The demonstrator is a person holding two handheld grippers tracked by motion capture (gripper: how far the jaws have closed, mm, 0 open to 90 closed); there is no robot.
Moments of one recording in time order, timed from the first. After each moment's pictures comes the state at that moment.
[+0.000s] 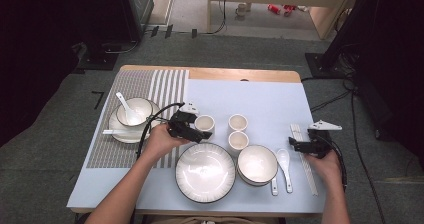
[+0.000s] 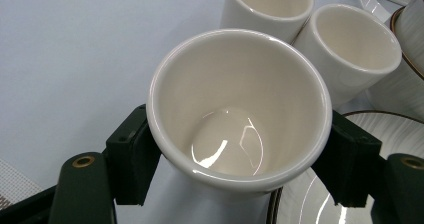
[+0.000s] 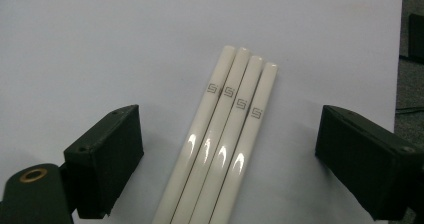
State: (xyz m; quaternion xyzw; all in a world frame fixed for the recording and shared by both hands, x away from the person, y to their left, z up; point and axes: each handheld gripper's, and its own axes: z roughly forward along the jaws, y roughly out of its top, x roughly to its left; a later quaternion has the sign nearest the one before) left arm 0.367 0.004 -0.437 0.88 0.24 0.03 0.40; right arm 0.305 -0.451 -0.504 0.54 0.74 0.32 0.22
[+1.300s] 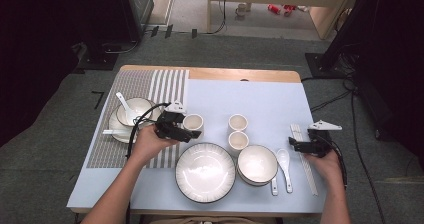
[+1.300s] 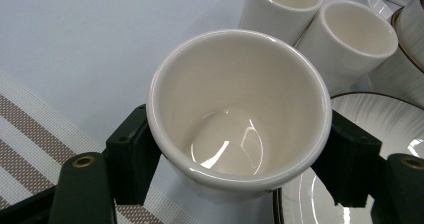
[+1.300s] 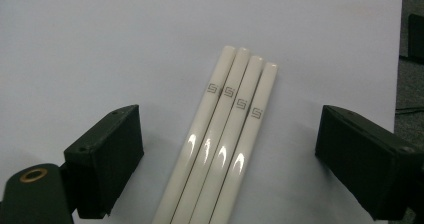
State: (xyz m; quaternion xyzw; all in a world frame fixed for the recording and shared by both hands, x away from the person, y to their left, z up) left arm 0.359 0.036 -0.426 0.88 0.27 0.04 0.40; right arm 0.305 -0.451 -0.504 0.54 0.74 0.32 0.22
